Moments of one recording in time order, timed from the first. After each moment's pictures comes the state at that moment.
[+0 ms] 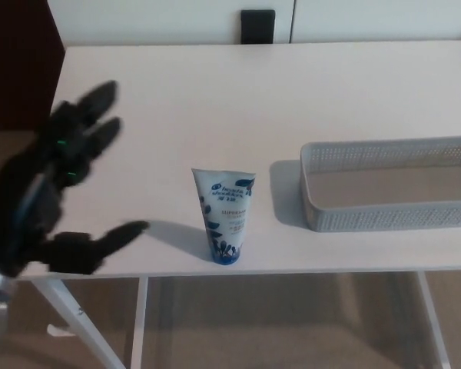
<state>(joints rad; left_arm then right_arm) 0.03 0.47 -0.03 -0.25 -0.32 -0.03 -0.29 -0.02 -0.48 0.15 1.30 -0.28 -0.18 -0.03</state>
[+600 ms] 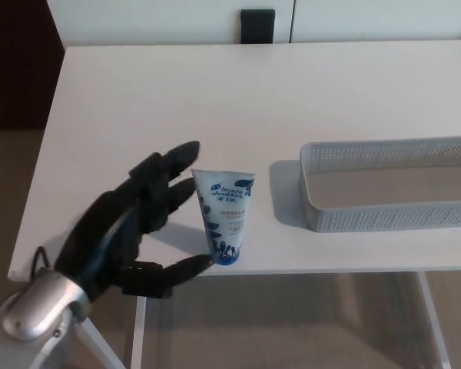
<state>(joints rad) 0.01 0.37 -0.18 -0.19 -0.28 0.11 -0.30 -0.01 -0.48 0.16 1.28 -0.30 -0.18 -0.02</state>
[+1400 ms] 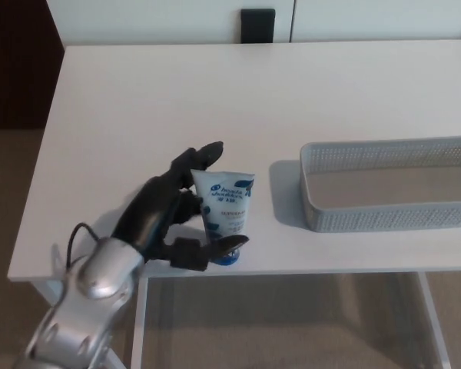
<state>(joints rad) -0.26 0.26 -0.32 0.18 0.01 0.17 -0.11 -0.02 -0.48 0.16 1.29 -0.31 -0.19 -0.02</state>
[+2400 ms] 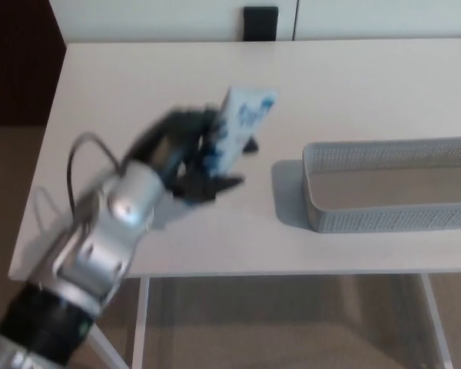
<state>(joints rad) -0.58 0.34 -0.40 0.14 0.25 0.31 -0.12 -0.10 -0.48 0.17 1.29 -0.31 -0.18 0.00</state>
